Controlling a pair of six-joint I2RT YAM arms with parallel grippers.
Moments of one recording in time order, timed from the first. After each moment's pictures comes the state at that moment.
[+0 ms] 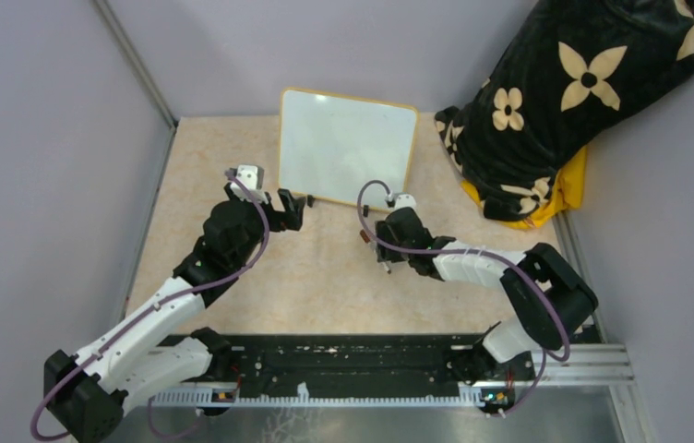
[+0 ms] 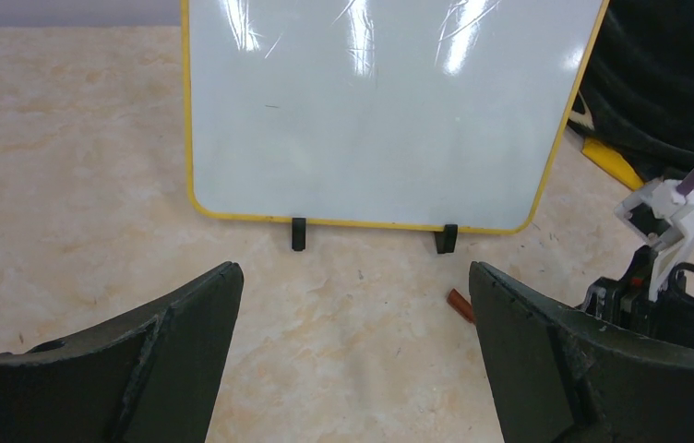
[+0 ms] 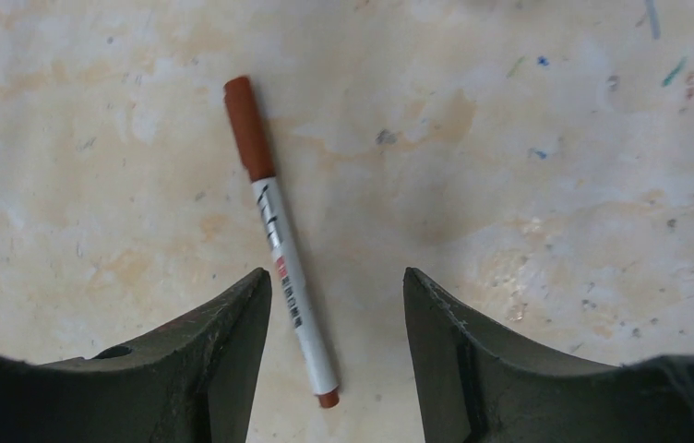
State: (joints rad) left arm -0.64 0.90 0.68 0.08 -0.30 -0.25; right arm 0.73 1.48 0.66 0.03 0.20 0.42
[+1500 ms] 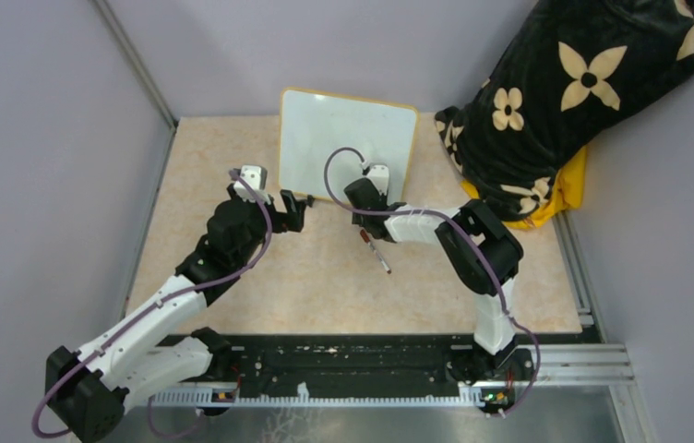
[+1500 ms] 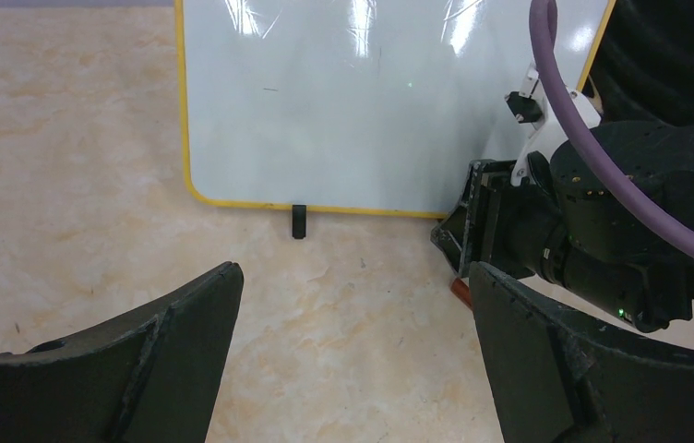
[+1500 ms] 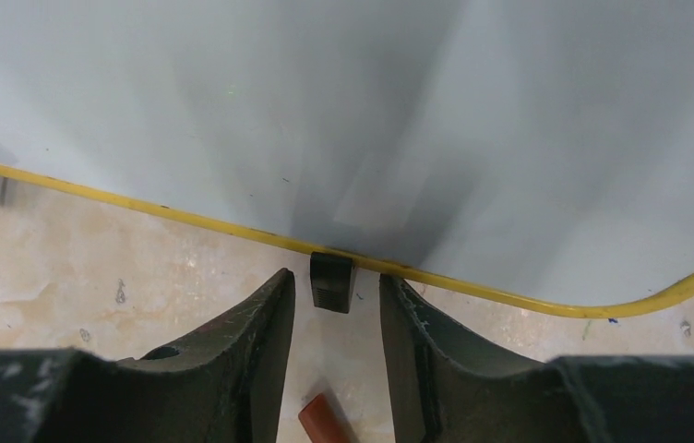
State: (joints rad) left arm -0.64 0.92 0.68 0.07 -0.30 -0.26; right arm 0.73 1.93 1.14 0.01 0.47 0.57
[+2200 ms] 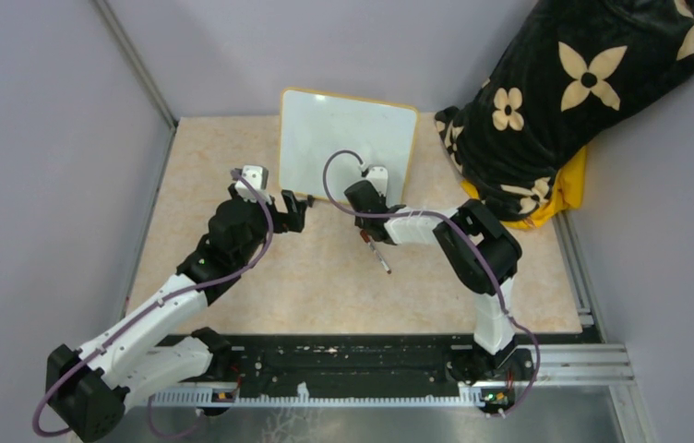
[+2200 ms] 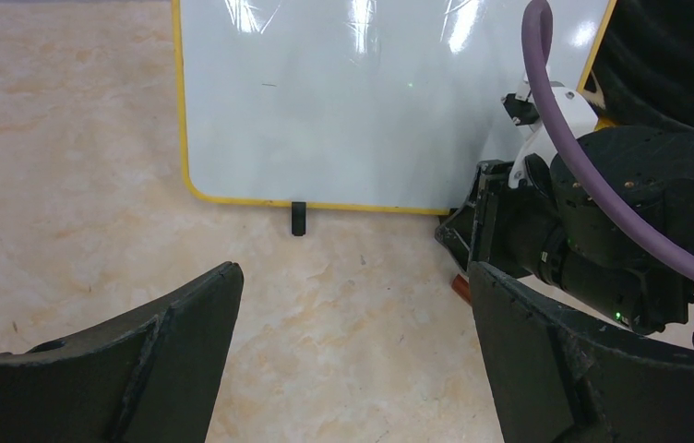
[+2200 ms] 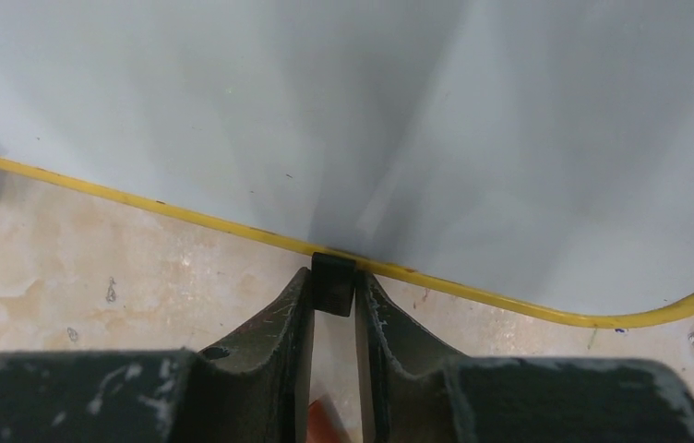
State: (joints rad) left arm -0.64 0.93 0.68 0.07 -0.30 -0.26; right arm 0.73 1.95 1.13 0.05 0.47 0.54
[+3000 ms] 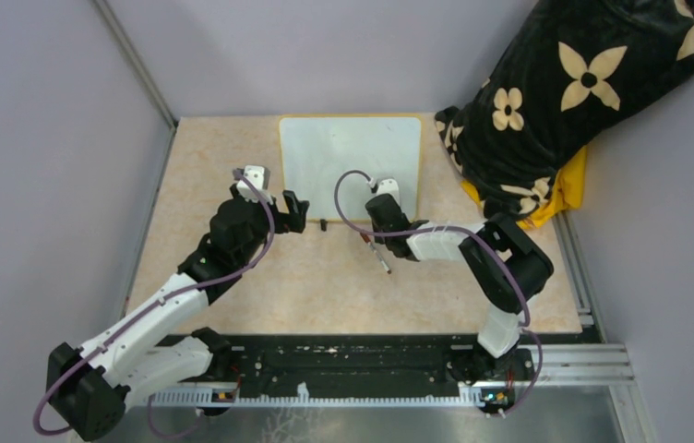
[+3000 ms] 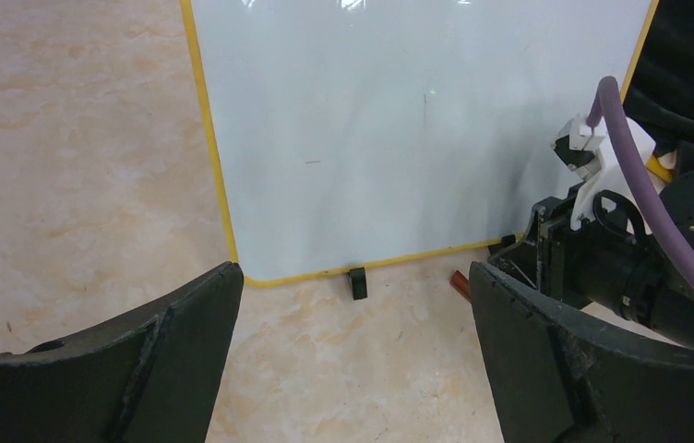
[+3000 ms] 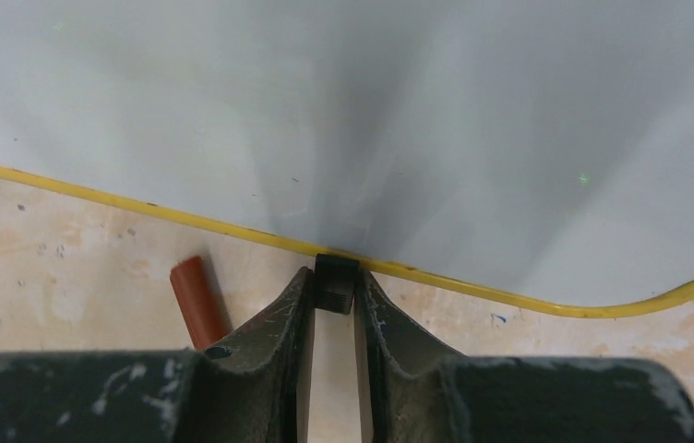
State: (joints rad) left arm -0.64 0.94 0.68 0.07 -0.29 -0.26; right arm 0.70 1.77 0.89 0.11 0.40 0.33
